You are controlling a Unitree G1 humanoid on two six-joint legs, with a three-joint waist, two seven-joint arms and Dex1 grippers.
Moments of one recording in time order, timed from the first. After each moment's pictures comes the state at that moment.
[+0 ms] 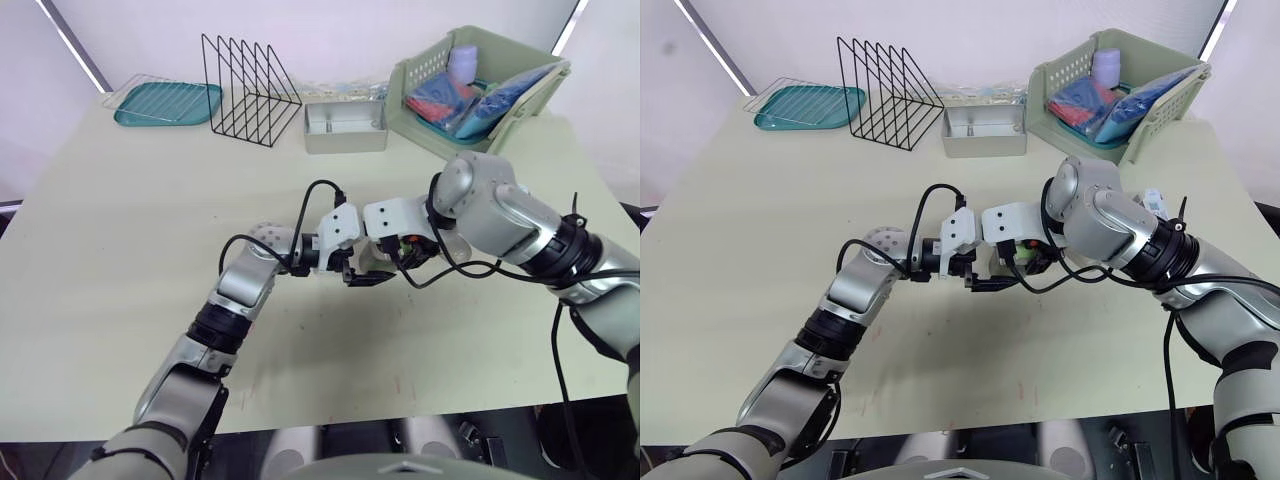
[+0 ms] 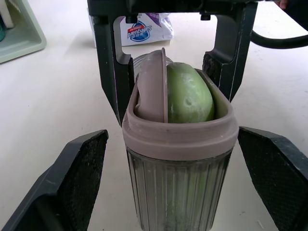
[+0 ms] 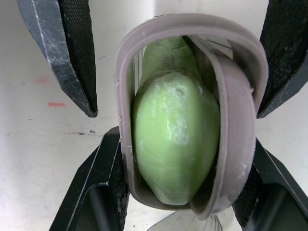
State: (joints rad) left arm -0.61 0.38 -0.31 0.12 -0.16 0.24 -1.08; right arm -1.15 -0.66 0.85 -0.06 -0.19 0.84 1.43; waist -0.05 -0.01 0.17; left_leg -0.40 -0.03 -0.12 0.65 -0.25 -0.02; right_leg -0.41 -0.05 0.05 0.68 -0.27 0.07
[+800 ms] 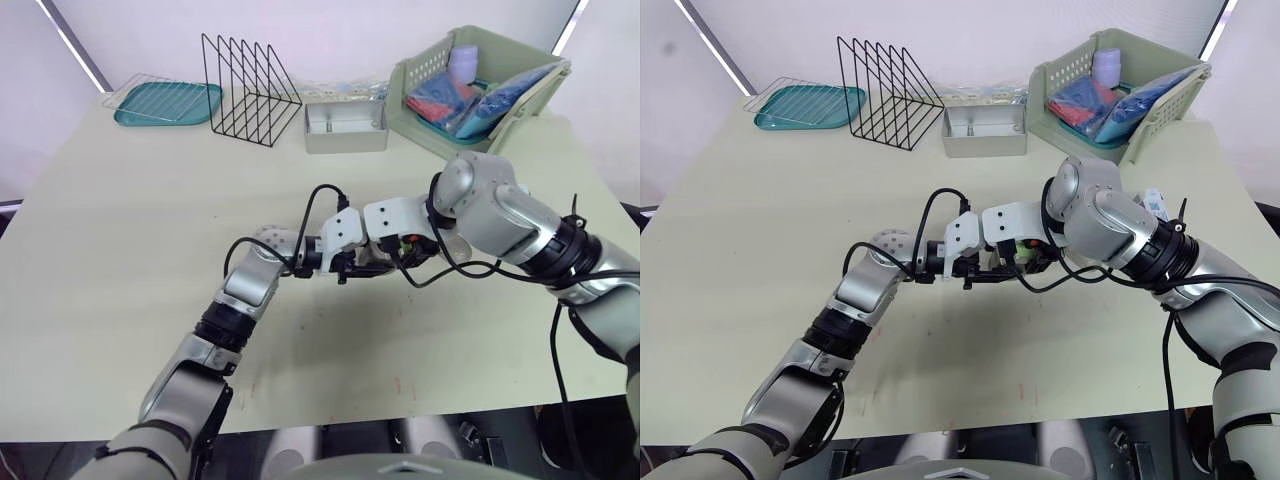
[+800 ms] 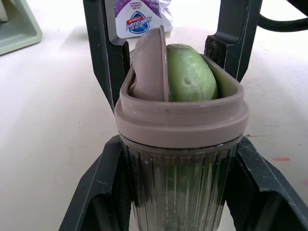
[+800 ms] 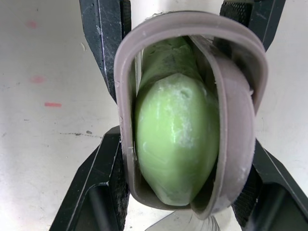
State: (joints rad) left arm -0.61 0.36 -0.32 0.18 -0.14 0.19 -1.08; right arm -1.15 -0.65 0.84 -0.05 -0.20 0.82 1.44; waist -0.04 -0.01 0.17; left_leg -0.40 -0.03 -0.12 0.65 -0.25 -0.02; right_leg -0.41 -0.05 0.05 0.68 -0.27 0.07
